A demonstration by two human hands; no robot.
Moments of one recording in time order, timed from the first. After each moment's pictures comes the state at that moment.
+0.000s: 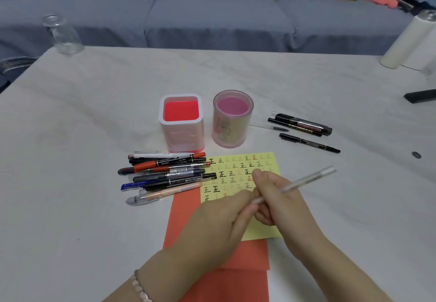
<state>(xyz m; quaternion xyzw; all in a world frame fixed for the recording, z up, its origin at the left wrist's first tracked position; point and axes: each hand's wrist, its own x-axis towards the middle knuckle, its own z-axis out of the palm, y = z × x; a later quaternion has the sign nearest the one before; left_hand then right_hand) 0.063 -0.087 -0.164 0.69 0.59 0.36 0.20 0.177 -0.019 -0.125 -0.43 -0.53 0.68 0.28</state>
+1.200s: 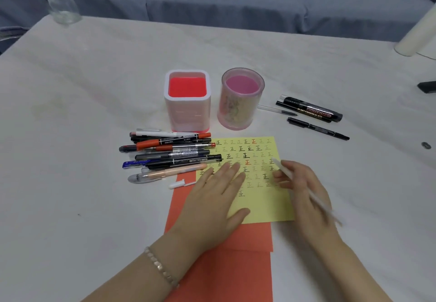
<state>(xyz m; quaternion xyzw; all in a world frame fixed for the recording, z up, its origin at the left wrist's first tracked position) 0.049 -0.088 -0.224 0.72 0.67 0.14 0.03 0.211 -0.017 -0.181 -0.48 -0.62 0.49 0.37</state>
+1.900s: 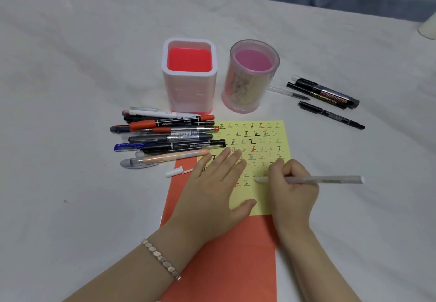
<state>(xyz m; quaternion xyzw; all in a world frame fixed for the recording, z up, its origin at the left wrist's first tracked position) 0.051 -0.084 -0.236 0.68 0.70 0.19 0.06 0.168 -0.020 -0.212 -0.57 -0.56 0.39 0.46</state>
